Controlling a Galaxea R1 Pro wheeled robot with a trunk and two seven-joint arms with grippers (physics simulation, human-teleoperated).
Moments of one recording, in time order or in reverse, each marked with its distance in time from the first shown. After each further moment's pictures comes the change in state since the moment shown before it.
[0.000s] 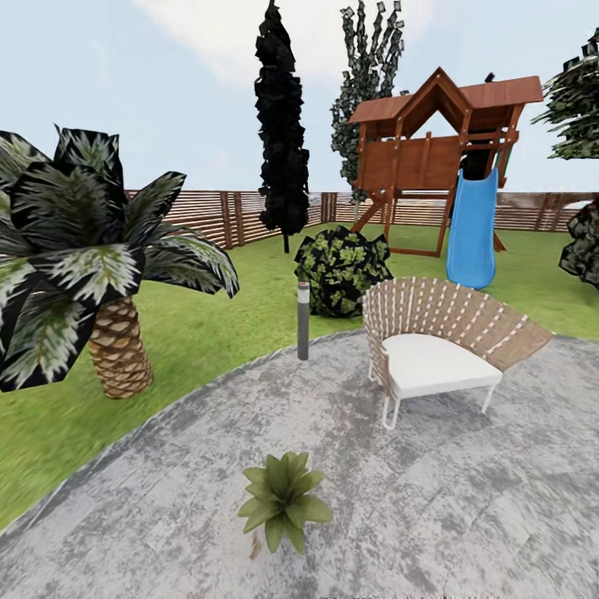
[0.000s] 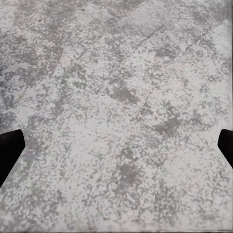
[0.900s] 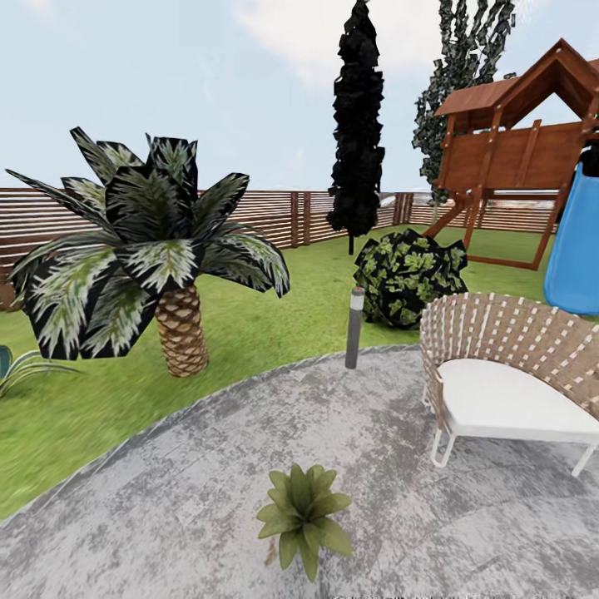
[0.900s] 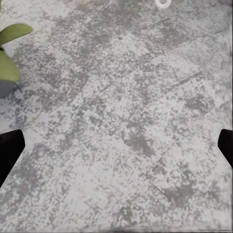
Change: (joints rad) left arm 0.002 -0.004 -0.001 0.001 -0.003 0.015 0.001; right arm 0.000 -0.006 -0.002 -0.007 0.000 0.000 0.000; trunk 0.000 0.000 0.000
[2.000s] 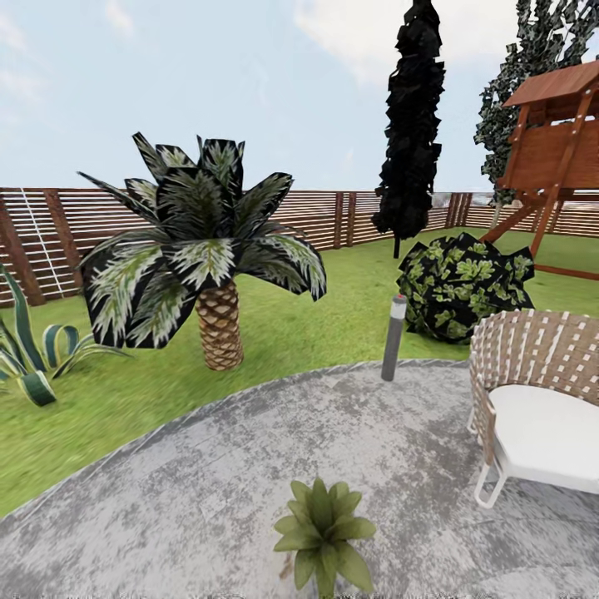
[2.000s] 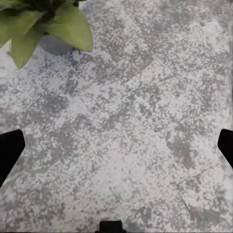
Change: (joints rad) left arm 0.039 -0.002 -0.051 0.103 -0.002 0.070 0.000; right arm 0.000 0.020 0.206 0.017 0.001 0.162 -0.010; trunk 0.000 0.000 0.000
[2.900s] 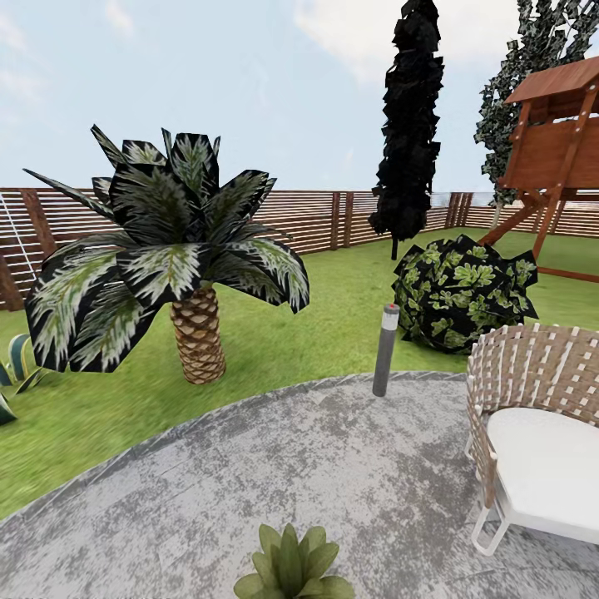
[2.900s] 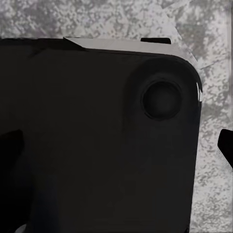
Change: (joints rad) left arm 0.165 -0.086 -0.007 0.143 -0.009 0.244 -0.009; right arm 0.000 0.081 0.005 0.498 0.001 0.046 0.001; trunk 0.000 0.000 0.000
